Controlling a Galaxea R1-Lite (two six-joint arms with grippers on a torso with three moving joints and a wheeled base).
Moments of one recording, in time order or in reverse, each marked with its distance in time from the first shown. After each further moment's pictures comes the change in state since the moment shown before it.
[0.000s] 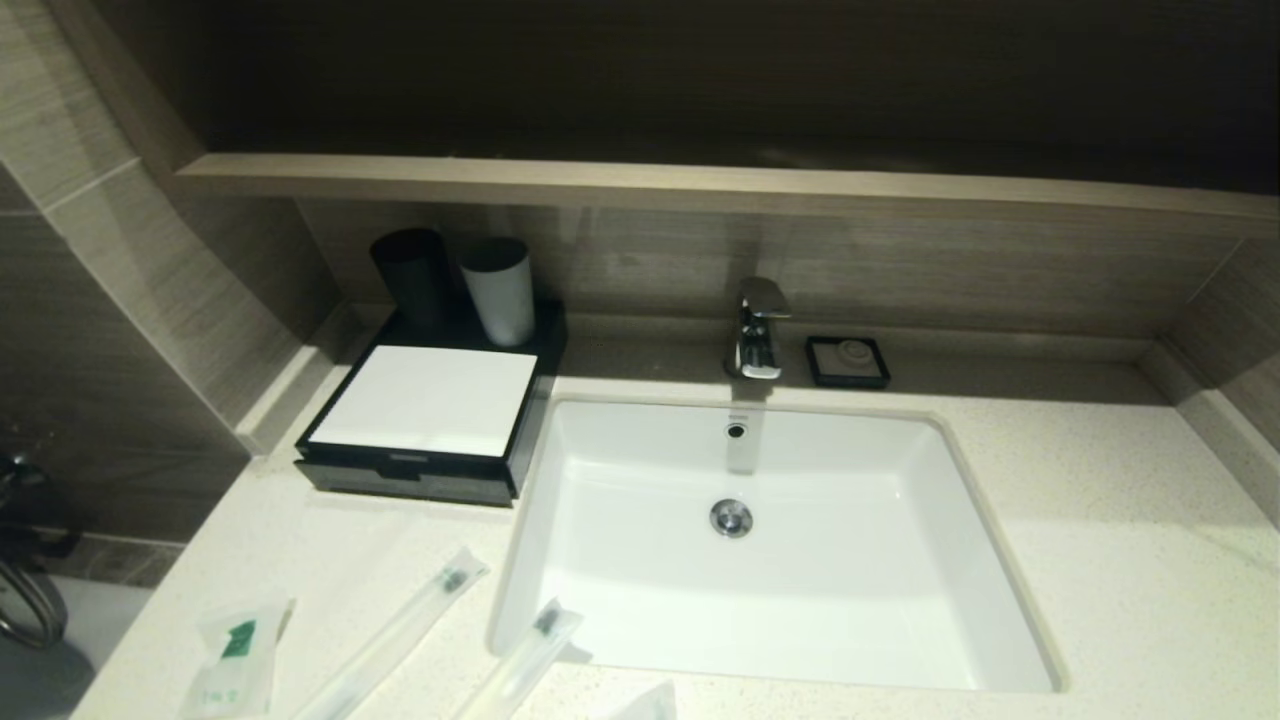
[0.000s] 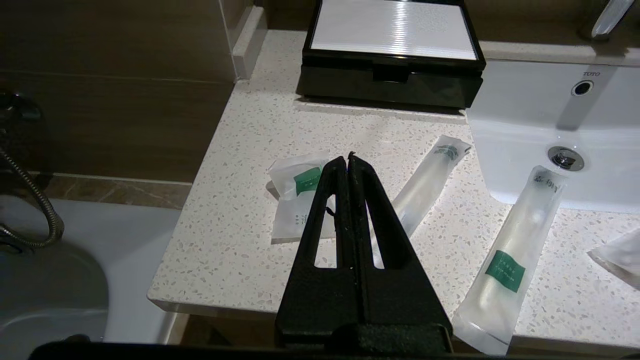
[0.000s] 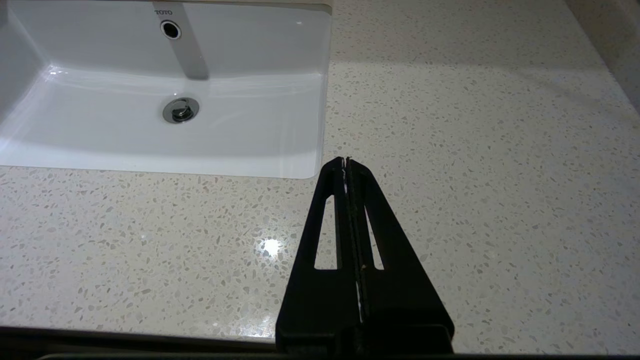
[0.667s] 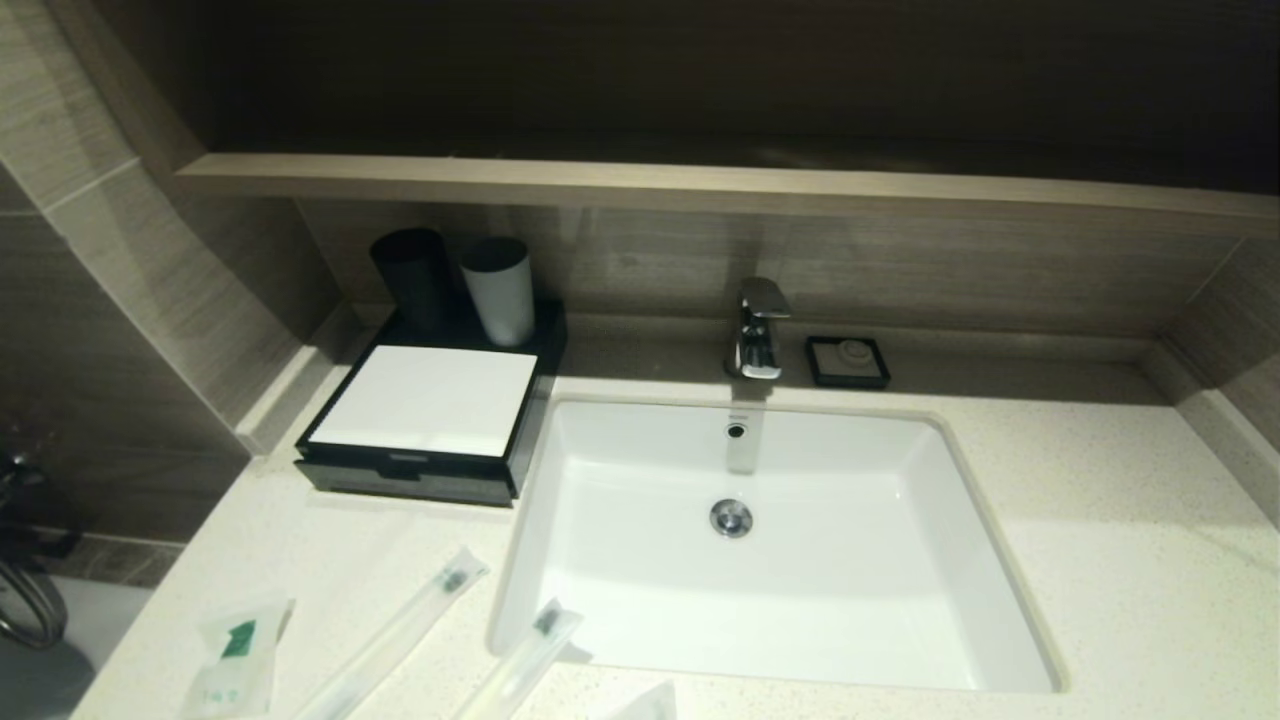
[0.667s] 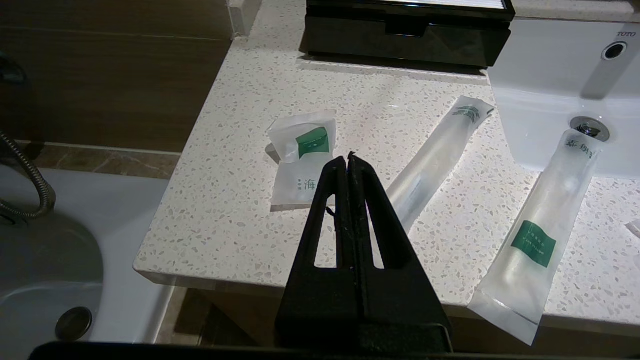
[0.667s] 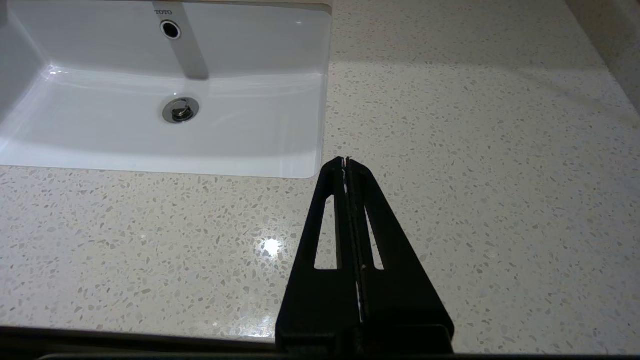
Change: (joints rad) left arm 0.000 0.000 0.129 -0.067 0.012 -0.001; right arm 0.000 0.000 0.000 0.000 0.000 0.000
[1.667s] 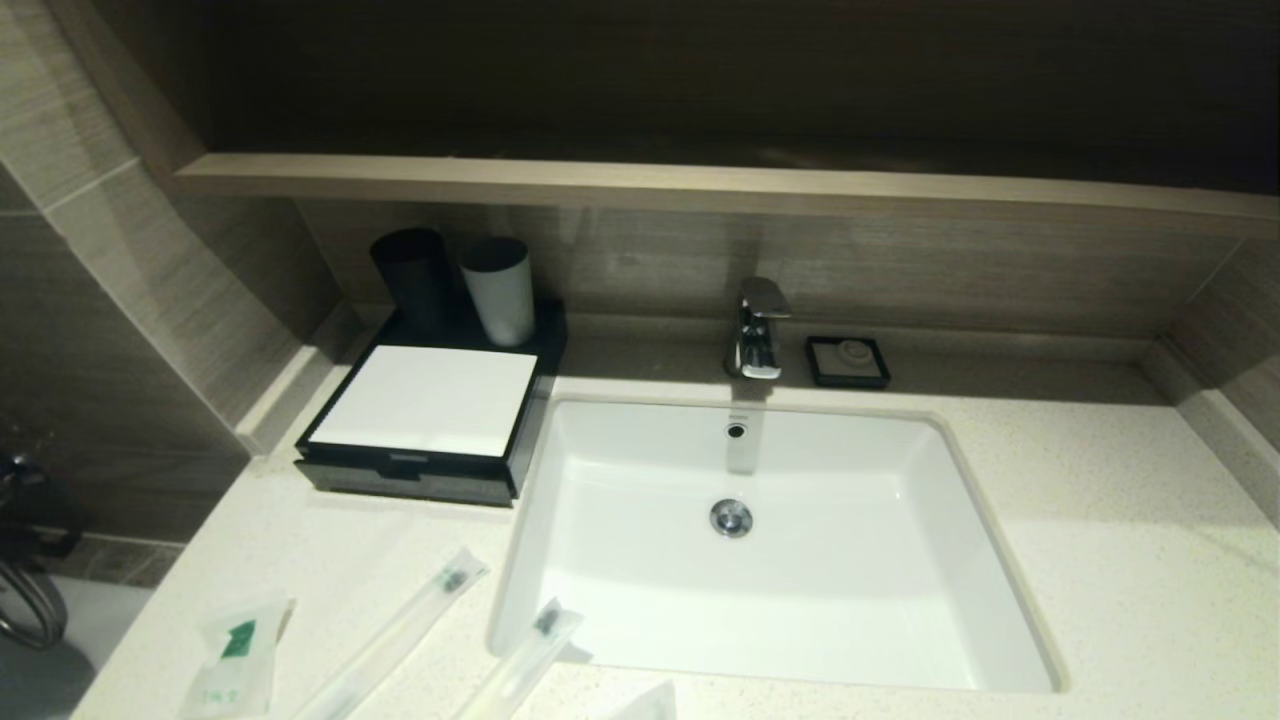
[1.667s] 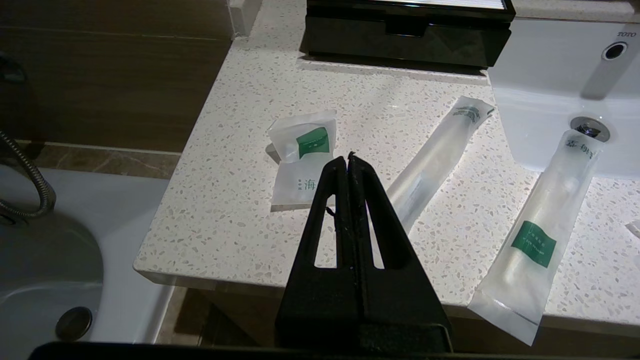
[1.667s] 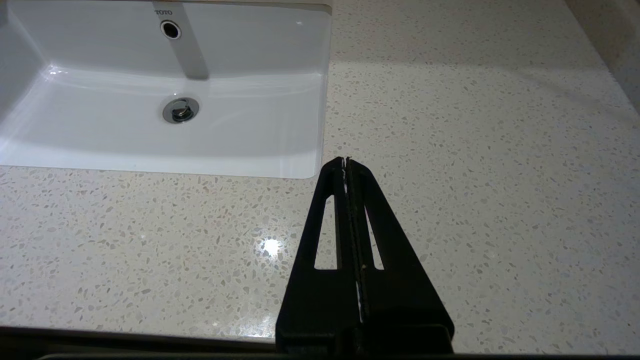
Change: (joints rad) left arm 0.000 0.000 0.000 0.000 0.000 0.000; right arm 0.000 0.000 0.000 0.000 0.000 0.000
